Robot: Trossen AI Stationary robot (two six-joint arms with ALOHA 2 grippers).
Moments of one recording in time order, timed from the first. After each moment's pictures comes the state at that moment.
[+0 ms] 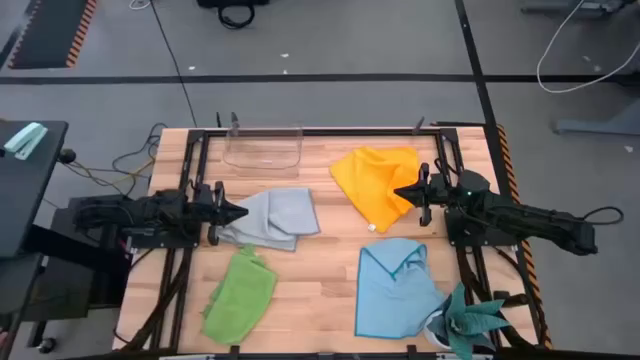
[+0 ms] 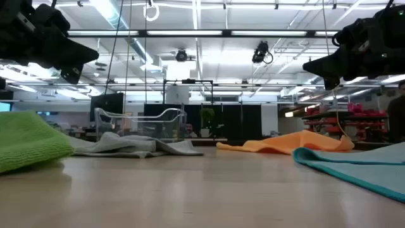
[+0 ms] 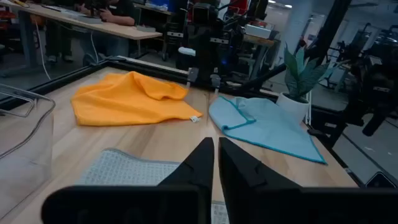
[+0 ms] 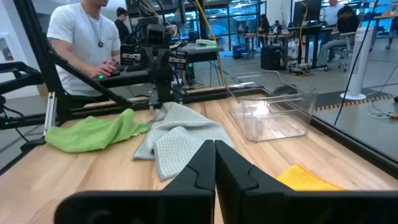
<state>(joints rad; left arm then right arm) -0.06 0.01 0.07 -0.13 -0.13 -0.23 -0.41 0.23 0.01 0.20 -0.28 0.09</state>
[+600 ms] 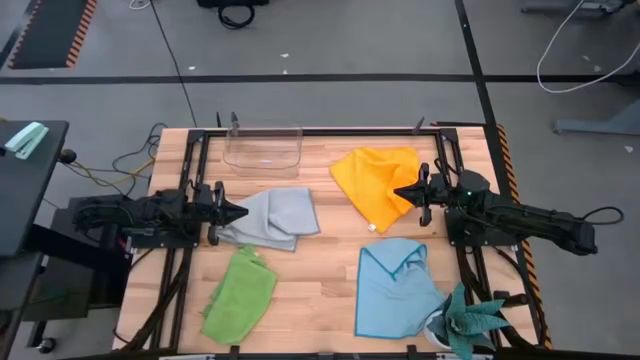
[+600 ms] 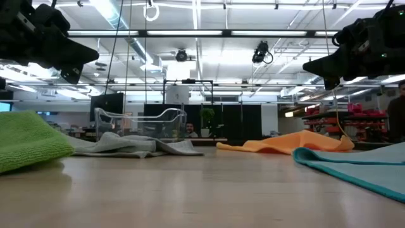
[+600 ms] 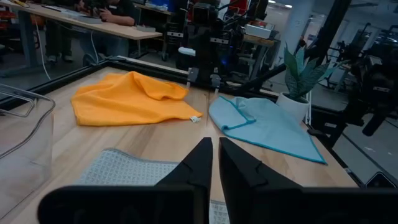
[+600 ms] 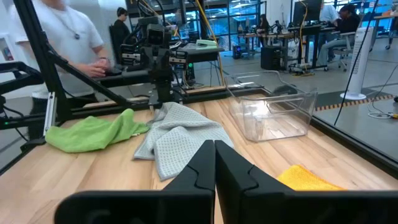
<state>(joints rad) -0.06 0.01 0.07 -0.13 -0.13 -0.23 -0.41 0.23 0.01 0.20 -0.28 0.09</state>
